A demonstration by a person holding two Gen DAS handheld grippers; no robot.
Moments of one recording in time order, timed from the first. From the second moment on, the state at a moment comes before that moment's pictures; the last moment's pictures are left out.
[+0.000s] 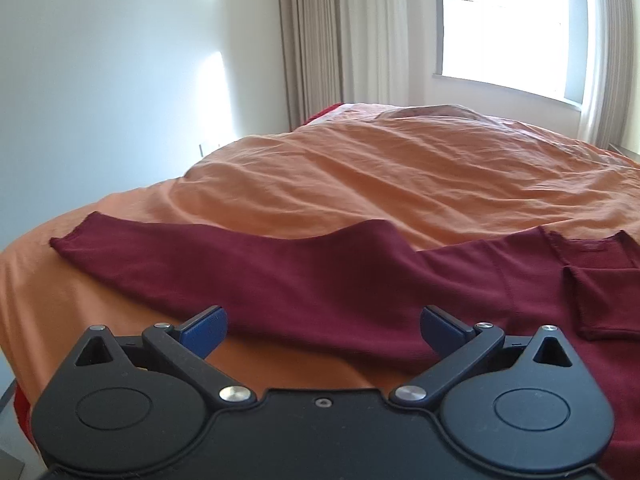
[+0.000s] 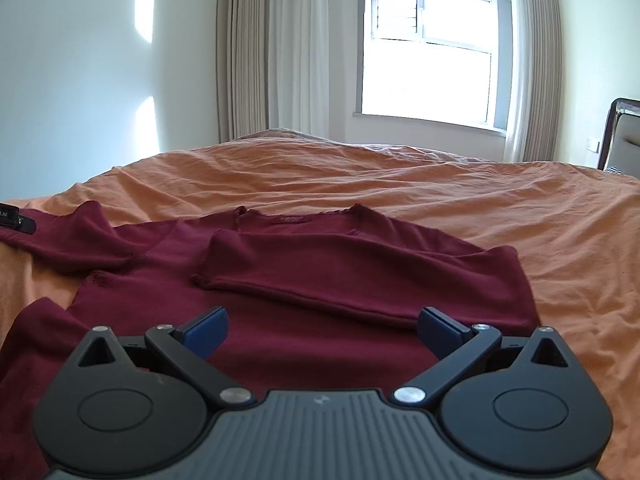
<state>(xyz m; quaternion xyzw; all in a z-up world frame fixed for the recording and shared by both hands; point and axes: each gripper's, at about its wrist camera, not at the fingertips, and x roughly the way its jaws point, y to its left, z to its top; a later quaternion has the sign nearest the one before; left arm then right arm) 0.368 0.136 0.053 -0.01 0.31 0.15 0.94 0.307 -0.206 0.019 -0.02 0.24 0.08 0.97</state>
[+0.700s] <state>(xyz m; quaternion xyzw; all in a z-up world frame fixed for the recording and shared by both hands) 0.357 0.280 0.044 -0.15 0.21 0.28 0.92 0.313 -0.179 -0.039 -0.03 0.28 0.08 0.96</state>
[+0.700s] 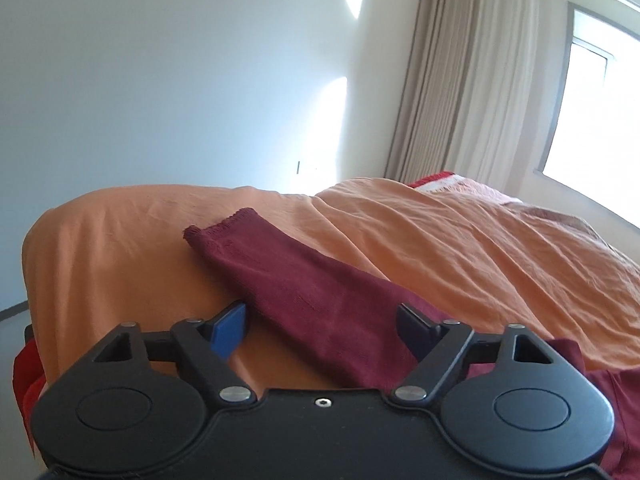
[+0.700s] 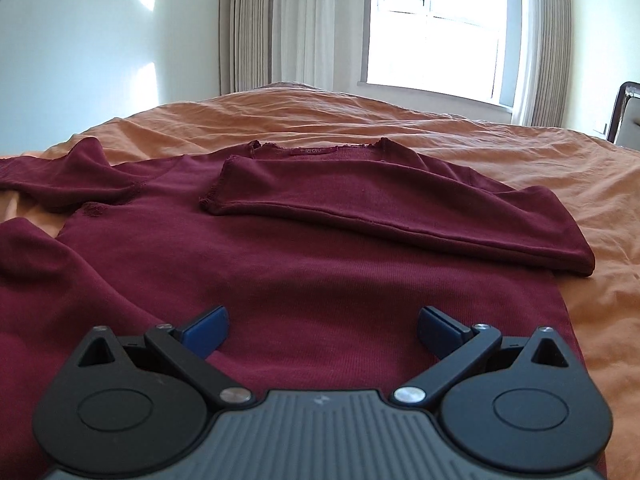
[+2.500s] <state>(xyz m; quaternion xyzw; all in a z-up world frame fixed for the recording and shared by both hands) 0.451 -0.158 -0.022 0.08 0.23 -0.19 0.95 0.257 -0.319 -0.019 0.04 0.26 -0.01 0.96</state>
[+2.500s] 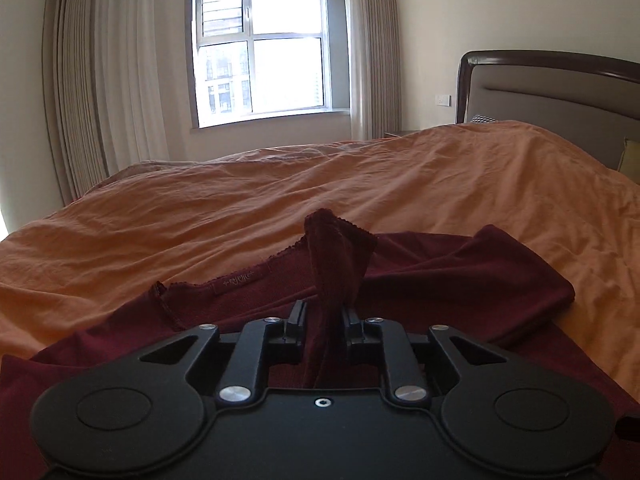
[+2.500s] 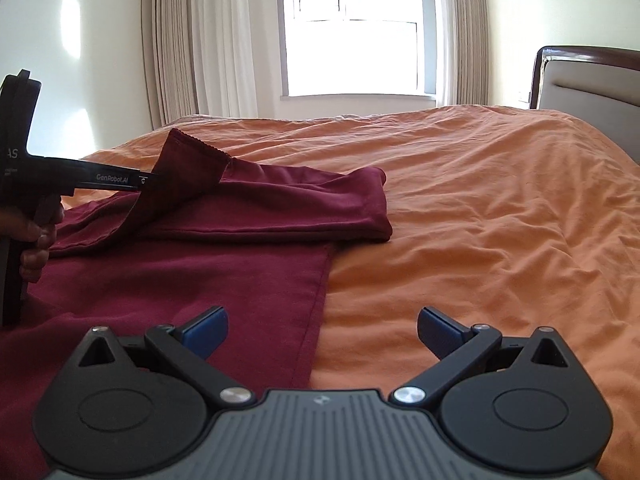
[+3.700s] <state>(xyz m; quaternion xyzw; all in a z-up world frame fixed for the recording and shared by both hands) 0.478 0.126 0.004 -0.15 0.36 -0.04 0.92 0.413 -0.269 -0.019 0.08 0.27 0.06 0.96</state>
